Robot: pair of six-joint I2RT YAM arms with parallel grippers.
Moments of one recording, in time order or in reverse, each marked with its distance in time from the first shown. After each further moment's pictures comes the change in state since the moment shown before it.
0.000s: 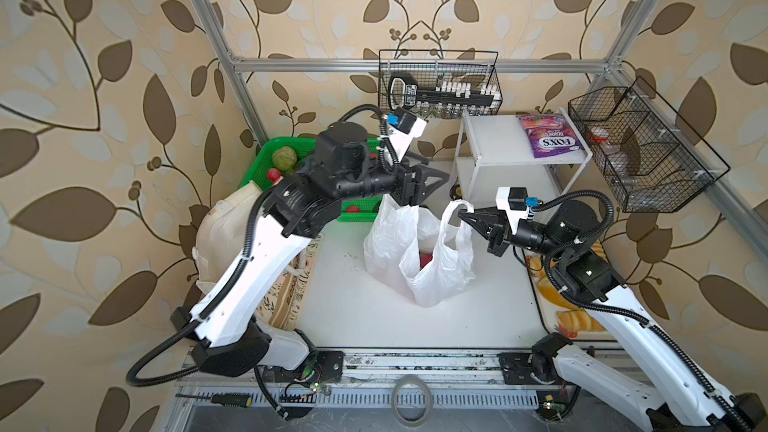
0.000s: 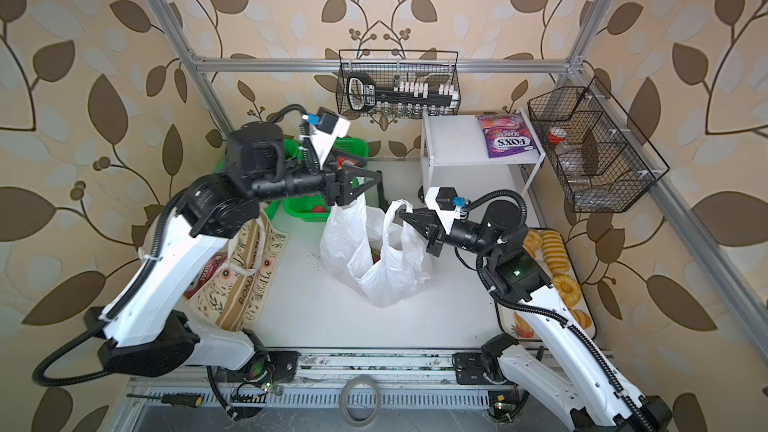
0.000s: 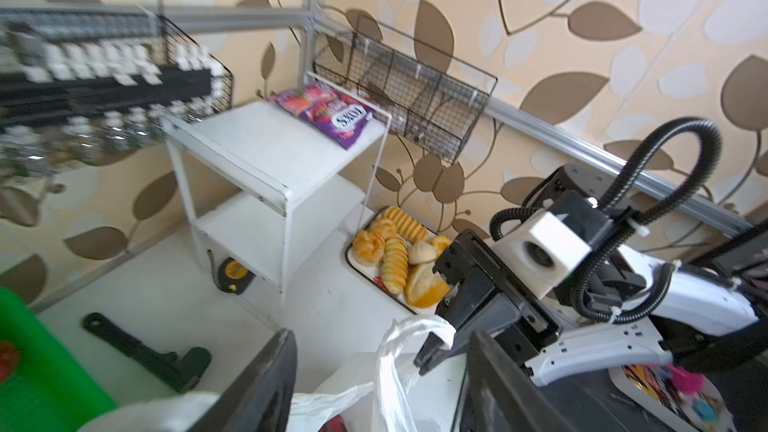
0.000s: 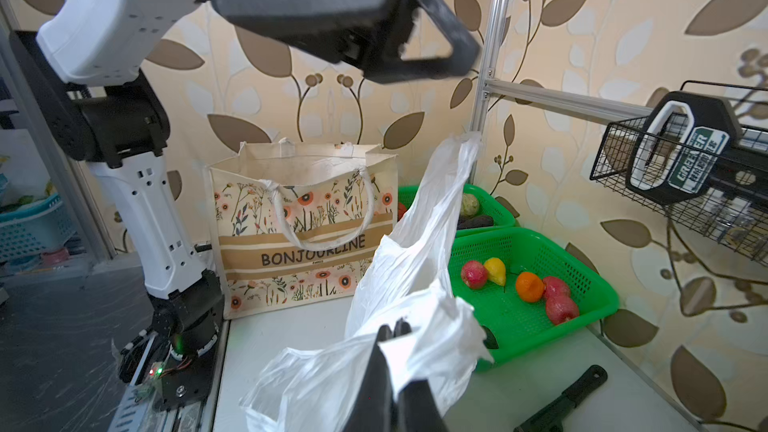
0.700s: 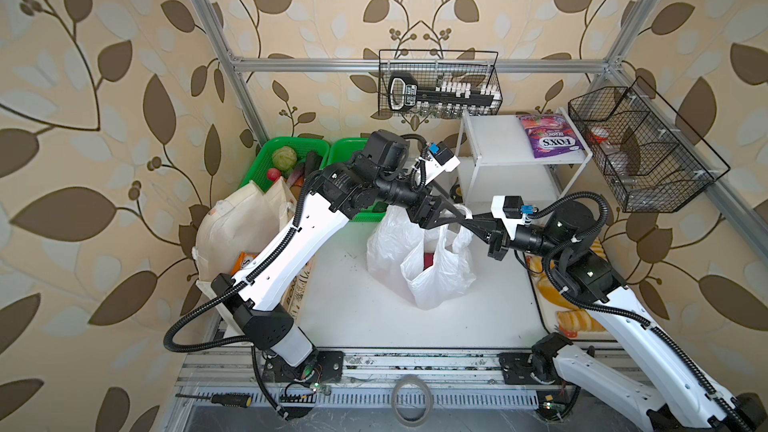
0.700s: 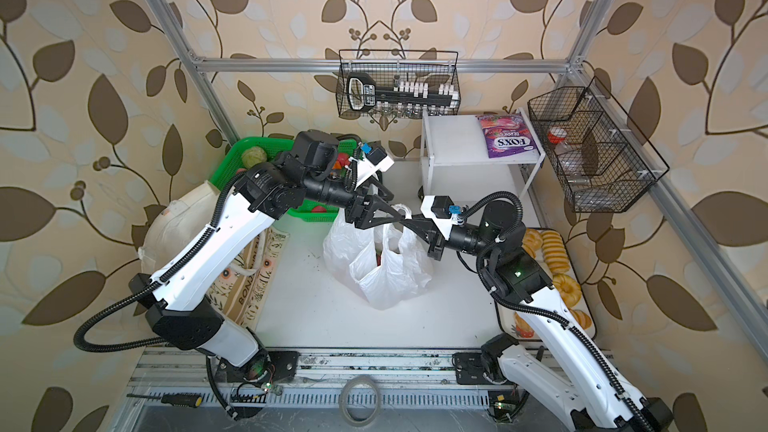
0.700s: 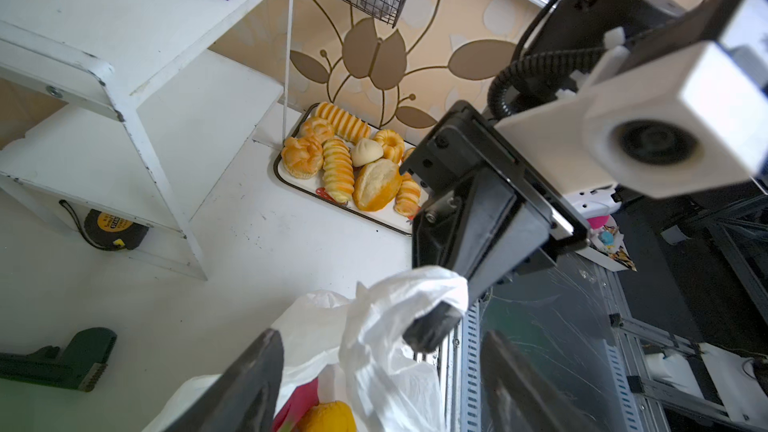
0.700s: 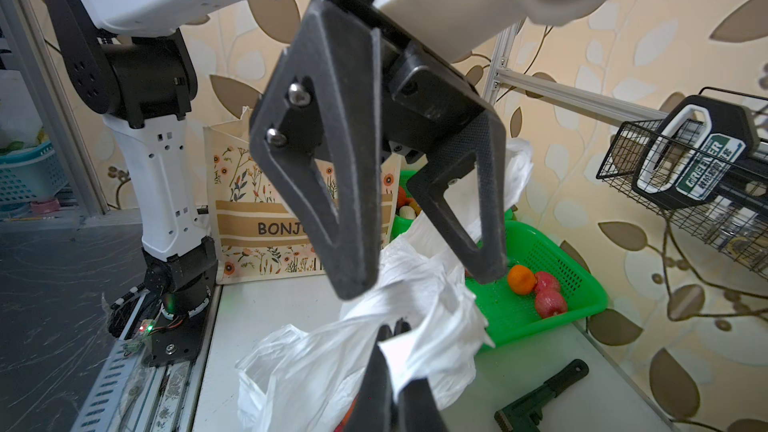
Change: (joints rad) left arm -0.001 0.102 -0.018 -0.177 0.251 0.225; right arm 0.000 -0.004 0.000 -0.068 -0.008 -0.113
